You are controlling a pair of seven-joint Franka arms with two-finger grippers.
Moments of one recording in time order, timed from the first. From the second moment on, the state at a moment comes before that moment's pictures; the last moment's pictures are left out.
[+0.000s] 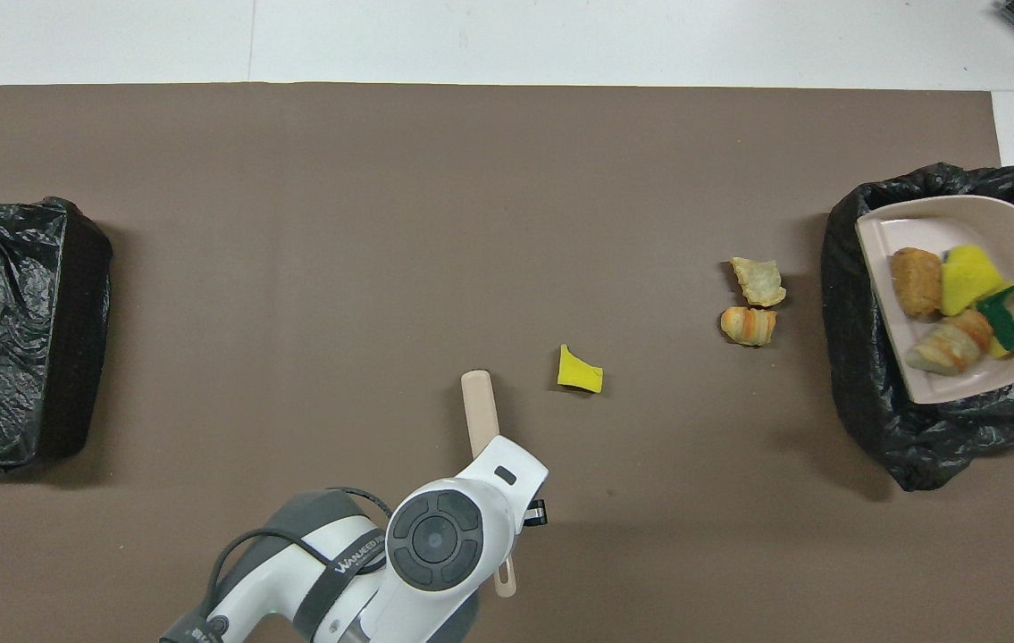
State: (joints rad) left arm -0.82 0.00 -0.07 -2.30 -0.23 2.32 -0.83; right arm -0.38 0.24 0.04 -1.52 -0.27 1.84 -2.02
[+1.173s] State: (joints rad) left arm -0.56 -0.08 -0.03 -2.20 -0.14 2.13 -0.69; right arm -0.32 0.06 0.05 -1.74 -1.01 1.87 -1.69
